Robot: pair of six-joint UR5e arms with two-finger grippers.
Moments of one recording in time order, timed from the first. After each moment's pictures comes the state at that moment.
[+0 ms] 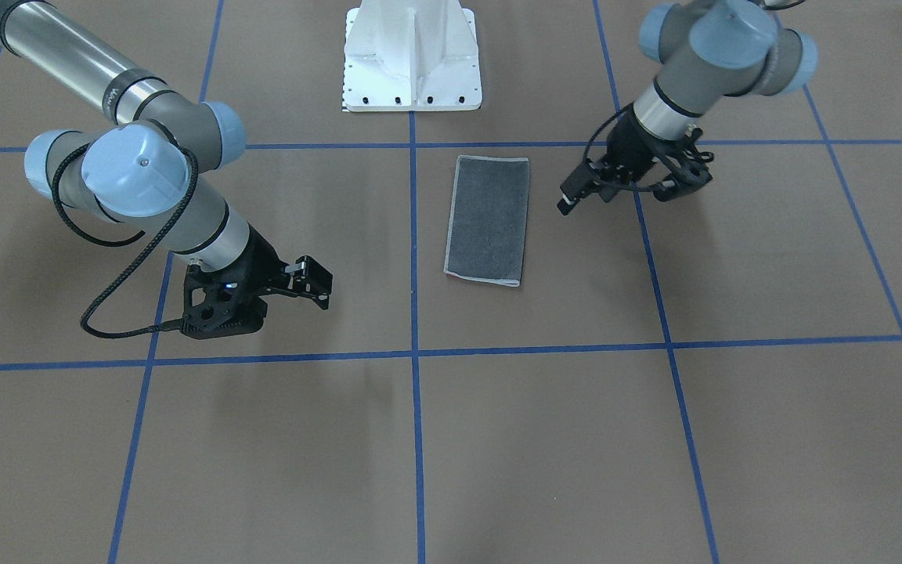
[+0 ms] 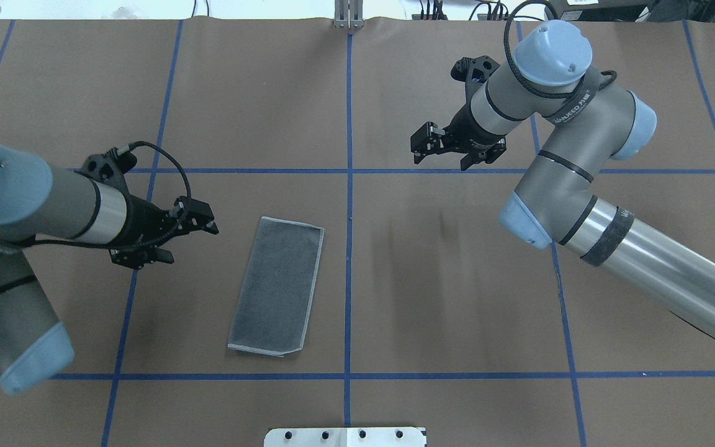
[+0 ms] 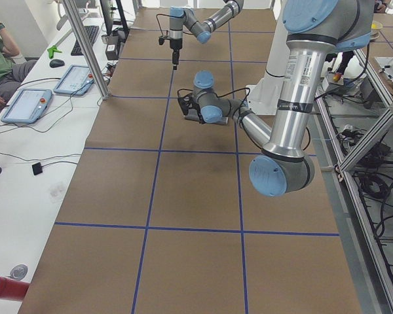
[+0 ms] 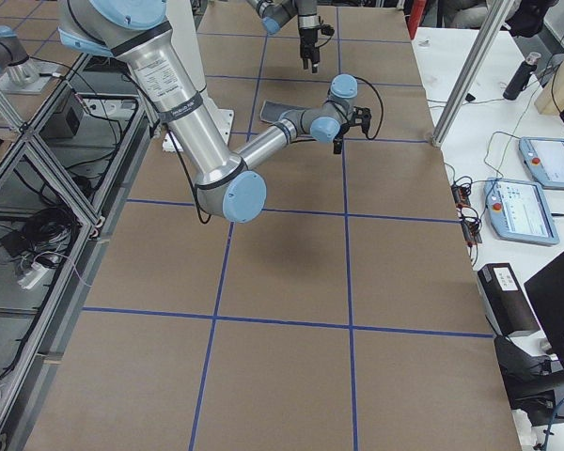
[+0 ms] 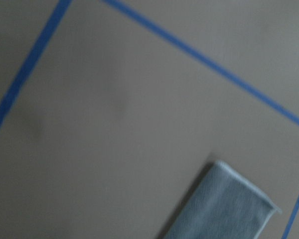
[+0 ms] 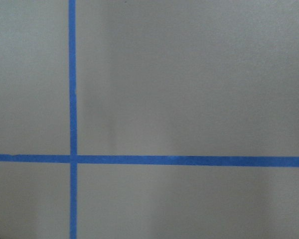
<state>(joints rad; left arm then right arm) -0.58 -1.77 -1.95 -2.05 -1.96 -1.75 0.80 -0.98 1.48 -1.17 2.18 1.12</state>
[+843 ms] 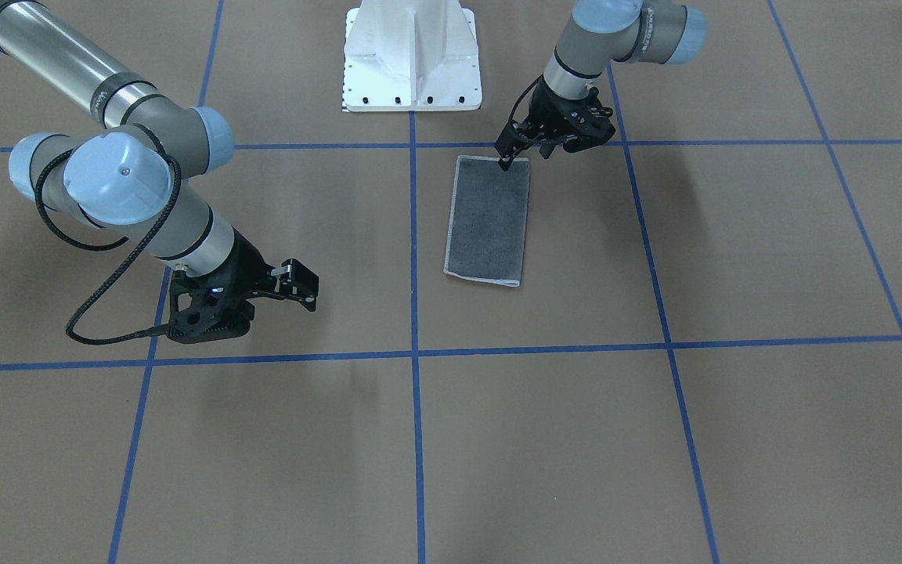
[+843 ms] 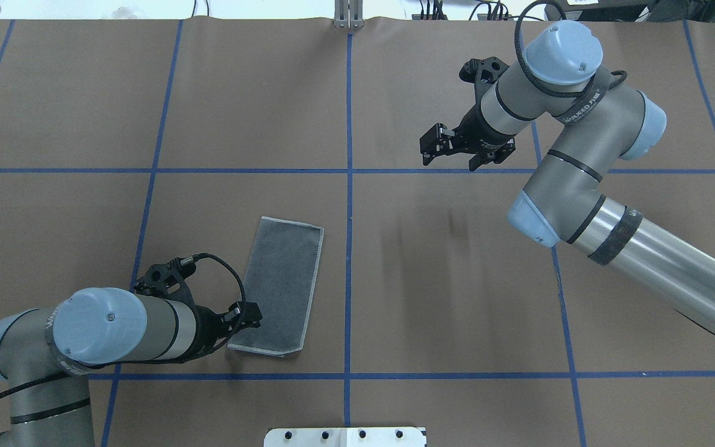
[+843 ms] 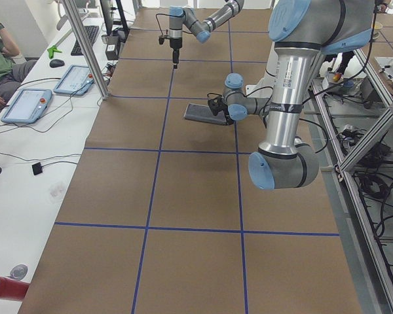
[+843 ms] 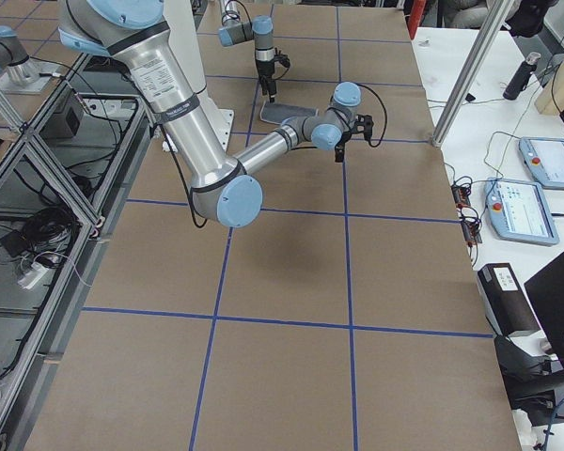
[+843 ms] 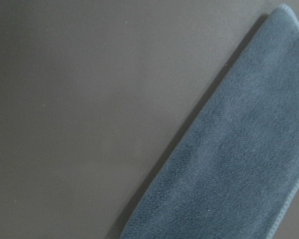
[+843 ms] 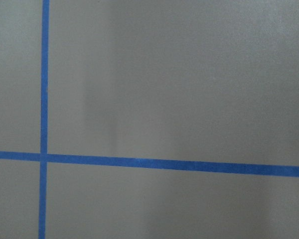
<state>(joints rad) -0.29 -1.77 -1.94 -2.01 -1.73 -1.87 0.81 -0.99 1.48 -1.17 2.19 1.10</state>
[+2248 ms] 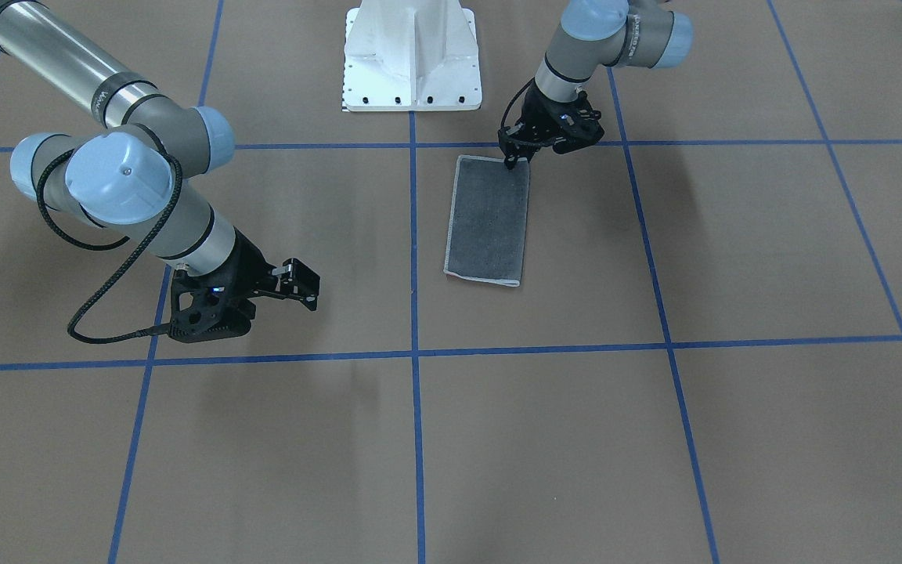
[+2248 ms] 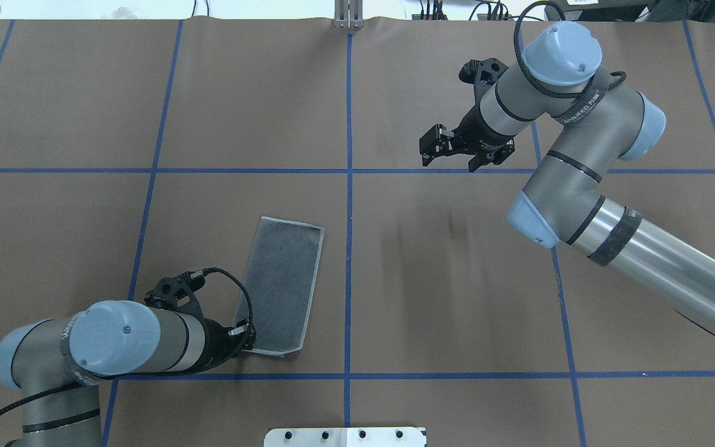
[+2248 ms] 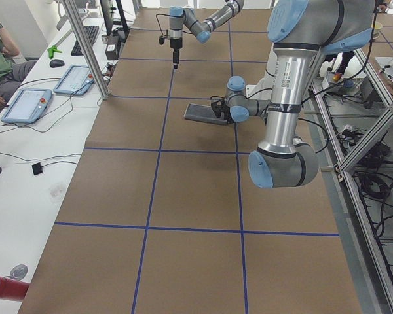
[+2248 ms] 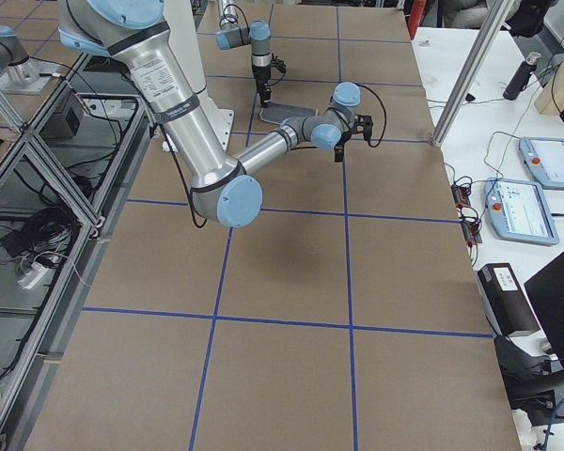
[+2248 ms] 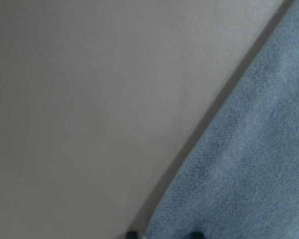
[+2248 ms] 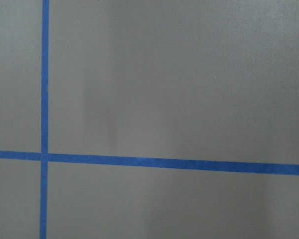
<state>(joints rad) -0.26 -1.78 -1.92 -2.02 -1.73 -1.87 0.81 -0.99 1.48 -1.17 2.20 1.10</state>
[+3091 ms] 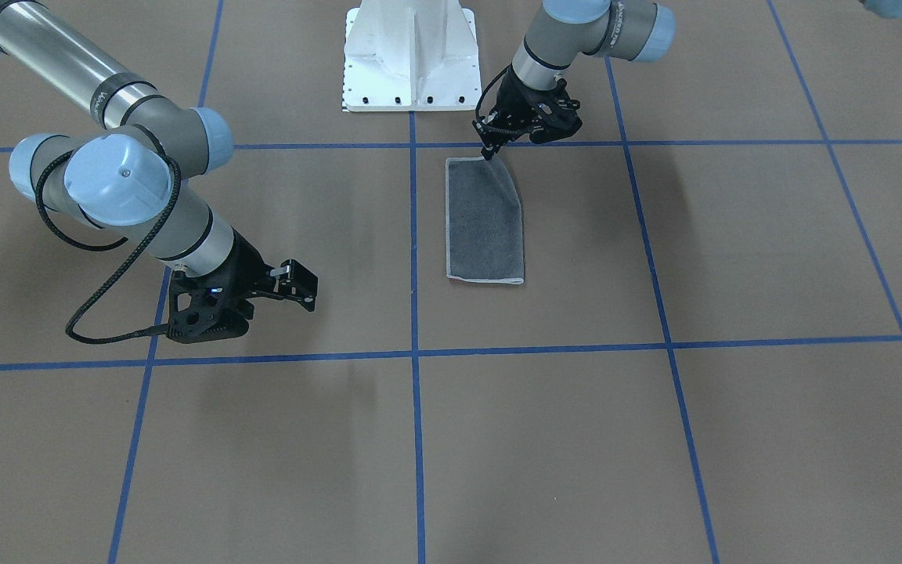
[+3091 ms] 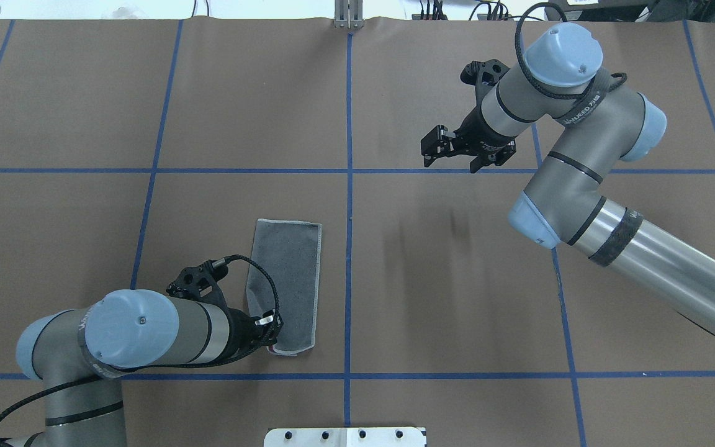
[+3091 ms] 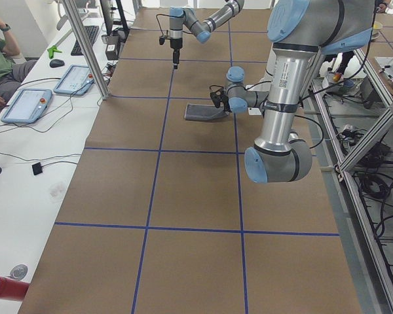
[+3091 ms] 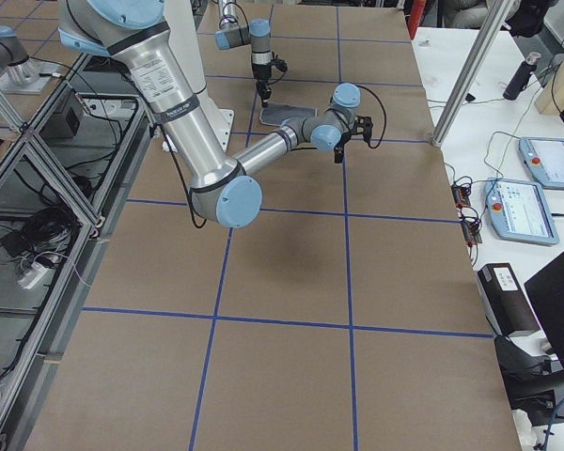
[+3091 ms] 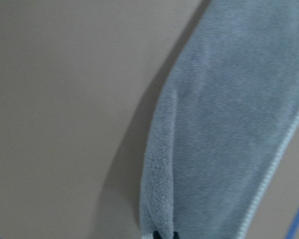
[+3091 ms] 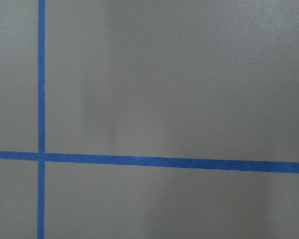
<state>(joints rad) -0.28 -1.88 -1.93 -2.01 -1.73 -1.90 0.80 -1.00 1.48 -1.17 2.19 1.11</state>
